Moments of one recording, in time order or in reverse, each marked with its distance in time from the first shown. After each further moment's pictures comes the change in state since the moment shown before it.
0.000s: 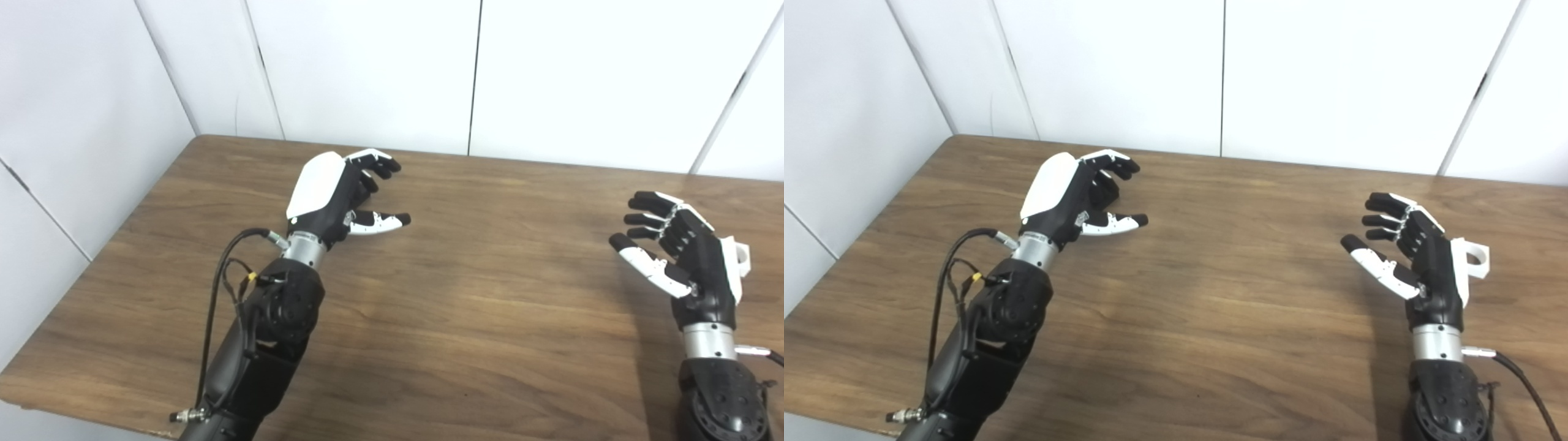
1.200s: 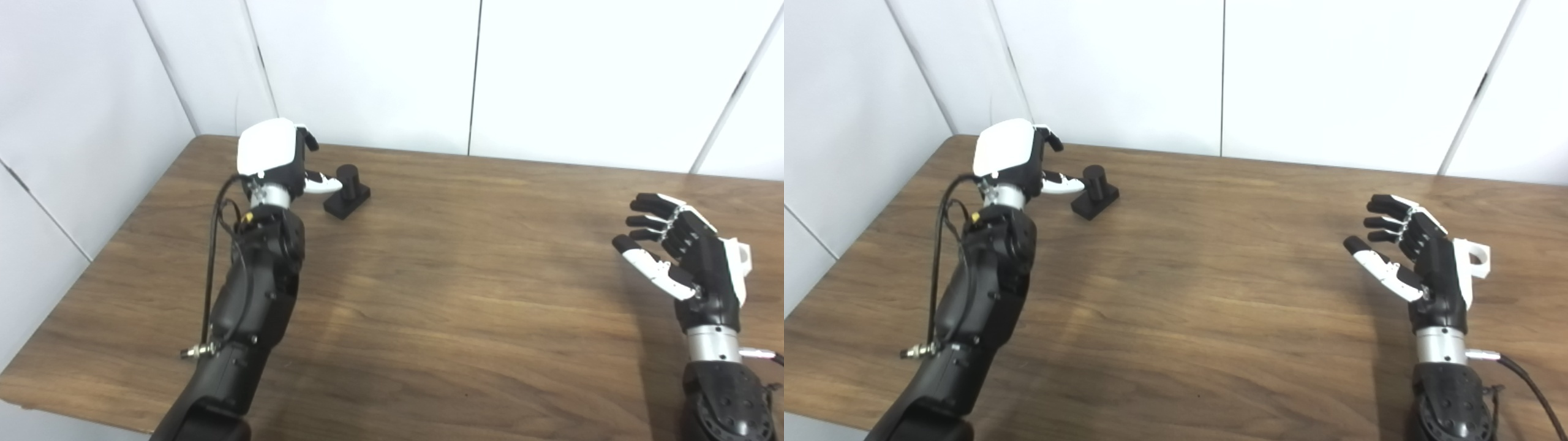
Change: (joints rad) left arm -0.194 -0.008 0.191 0.206 0.440 0.166 -0.307; right arm 0.008 -0.001 -0.005 -0.017 0.003 0.008 0.010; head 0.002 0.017
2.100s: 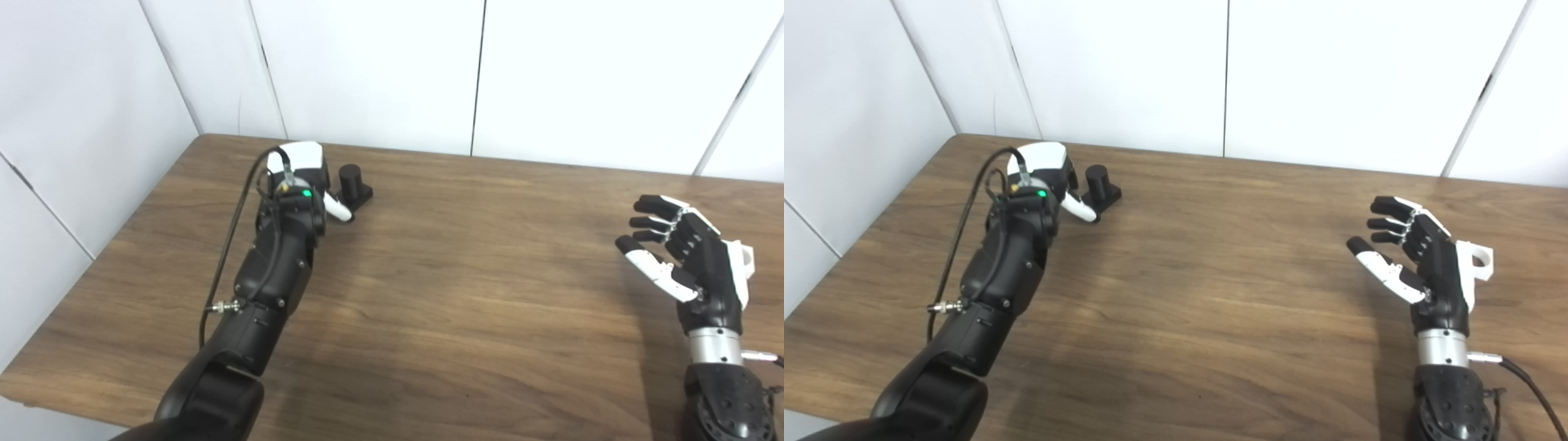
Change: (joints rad) left arm -0.090 0.012 -0.120 0.265 0.208 -0.004 -0.218; right arm 0.001 0.005 0.001 -0.004 -0.018 0.004 -0.011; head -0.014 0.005
